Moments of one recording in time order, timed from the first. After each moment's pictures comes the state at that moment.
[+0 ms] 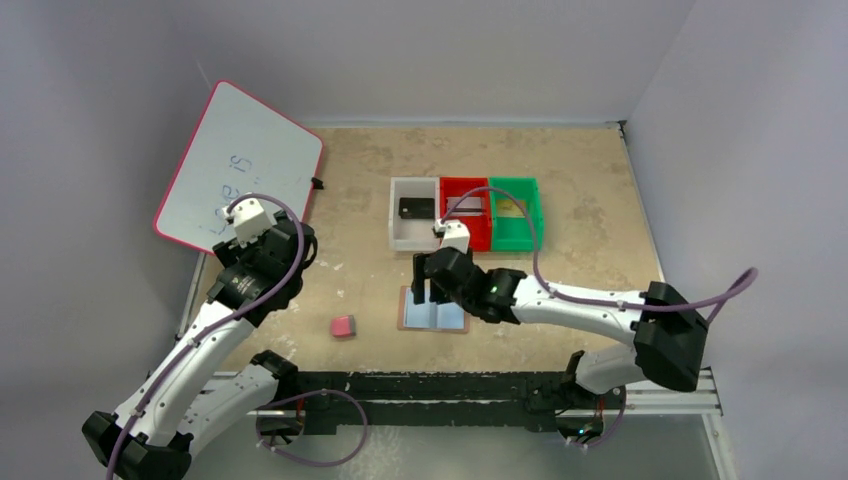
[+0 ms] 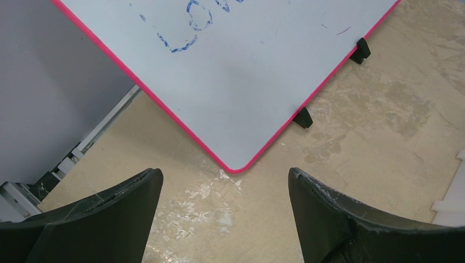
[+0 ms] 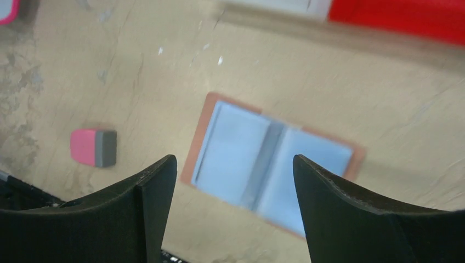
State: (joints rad) left arm -0.49 0.82 0.86 -0.85 -0.99 -0.72; right arm 1.02 1.37 0.88 -0.26 0.41 0.69
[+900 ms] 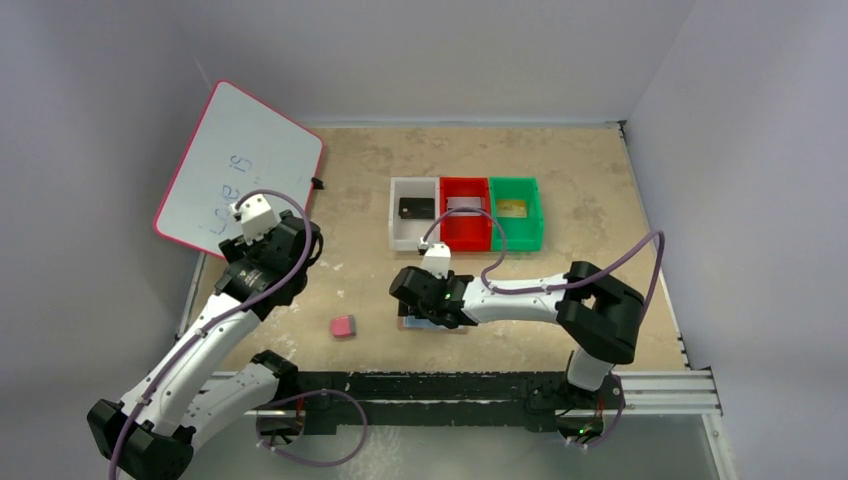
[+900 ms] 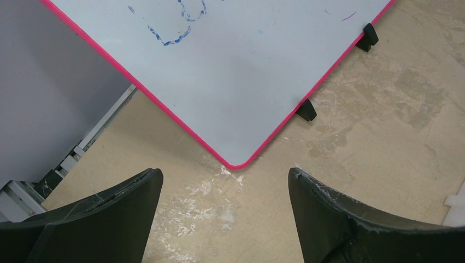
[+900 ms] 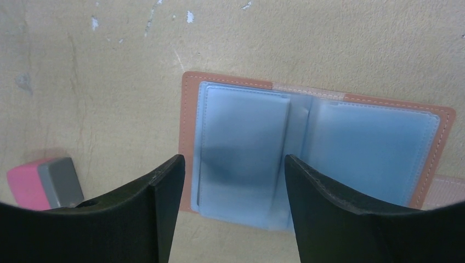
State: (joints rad) left arm -0.49 0.87 0.86 -0.85 -0.98 -0.72; right arm 1.17 1.70 0.98 -0.34 0.51 1.06
